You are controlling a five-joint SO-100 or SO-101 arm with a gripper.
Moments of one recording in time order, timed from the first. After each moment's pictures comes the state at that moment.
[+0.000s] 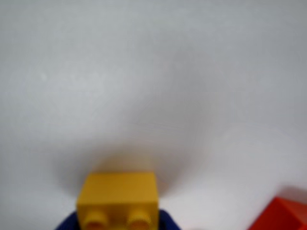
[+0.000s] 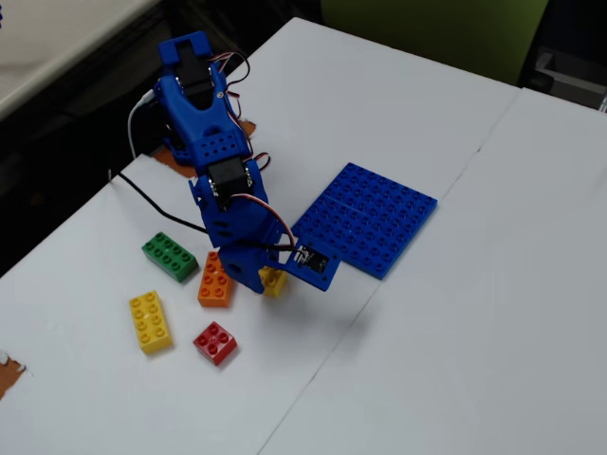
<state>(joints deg) 32.3 57.0 61.8 73.4 -137.0</state>
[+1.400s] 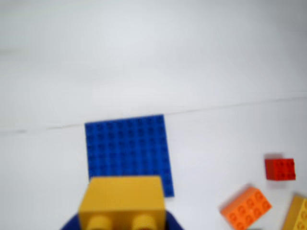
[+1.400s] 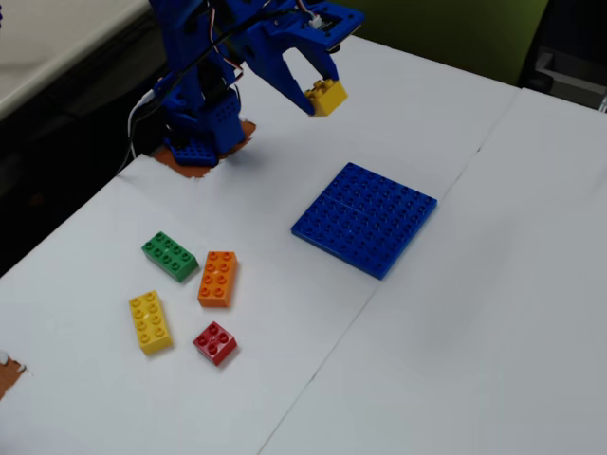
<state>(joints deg) 4.8 92.4 43.2 100.0 -89.1</state>
